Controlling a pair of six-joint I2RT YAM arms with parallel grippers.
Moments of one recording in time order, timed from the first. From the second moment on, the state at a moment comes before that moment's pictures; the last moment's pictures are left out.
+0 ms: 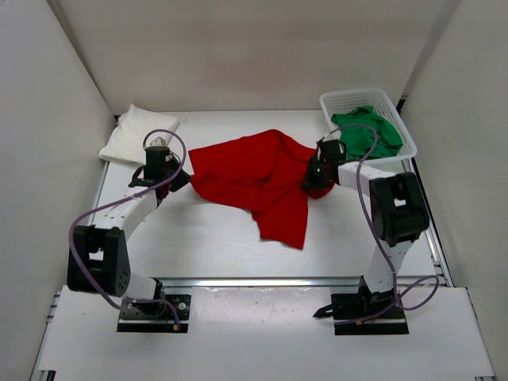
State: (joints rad) left arm -0.13 1.44 0.90 -0.13 0.02 -0.65; right arm 0.24 1.82 1.05 -0.19 -0.21 0.44
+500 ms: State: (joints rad) left arm -0.04 1.19 0.65 -0.08 0.07 -0.70; right arm 0.46 1.32 0.67 -0.32 -0.01 0.44
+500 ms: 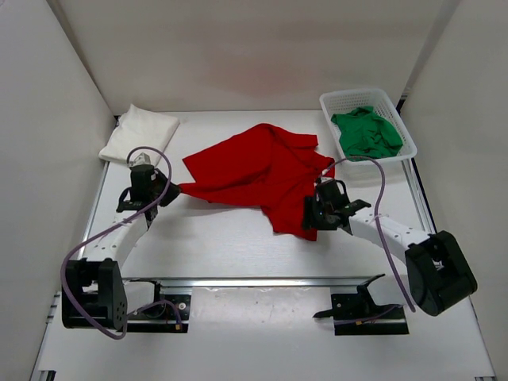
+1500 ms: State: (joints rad) left arm -0.15 1.21 0.86 -0.23 0.21 -0.62; right arm 0.54 1.03 0.69 -0.57 0.14 0.57
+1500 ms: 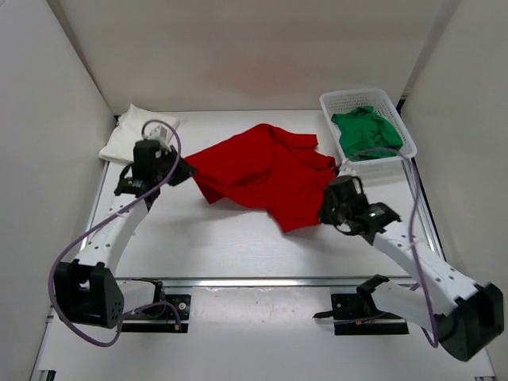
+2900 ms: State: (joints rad) left arm 0.13 1.72 1.88 -0.31 0.35 -0.80; right arm 0.14 1.94 2.44 -0.64 -0.17 0.18
